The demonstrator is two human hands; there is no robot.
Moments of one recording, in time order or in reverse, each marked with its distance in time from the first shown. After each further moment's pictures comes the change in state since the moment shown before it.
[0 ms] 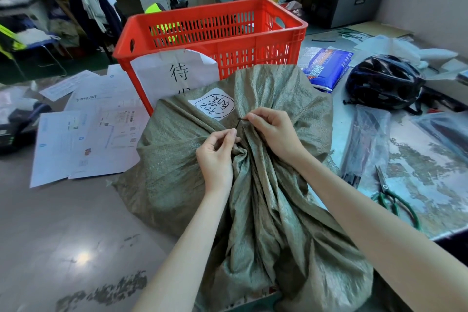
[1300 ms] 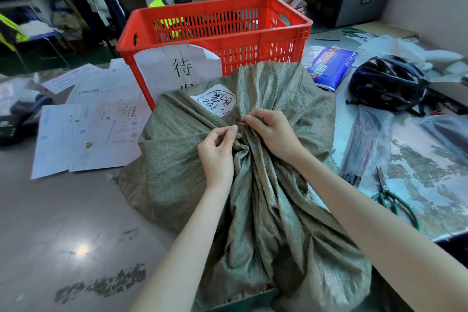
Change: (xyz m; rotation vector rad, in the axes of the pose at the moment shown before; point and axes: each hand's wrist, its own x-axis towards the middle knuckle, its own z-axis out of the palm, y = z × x) left_hand 0.001 0.000 0.000 -0.017 0.004 -0.043; right_hand 0.000 0.005 0.003 -0.199 -0.074 -0.046
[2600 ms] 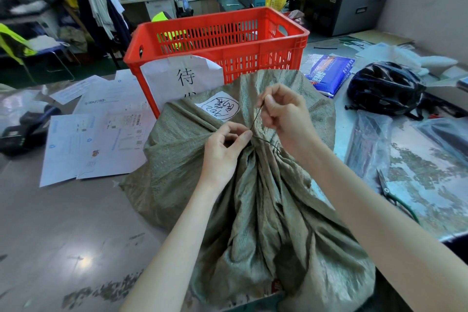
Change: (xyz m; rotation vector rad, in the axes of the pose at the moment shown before) left_hand 0.000 0.036 -0.012 0.209 -0.398 0.141; right_hand -0.001 -0.061 -0.026 0.720 0.126 0.147
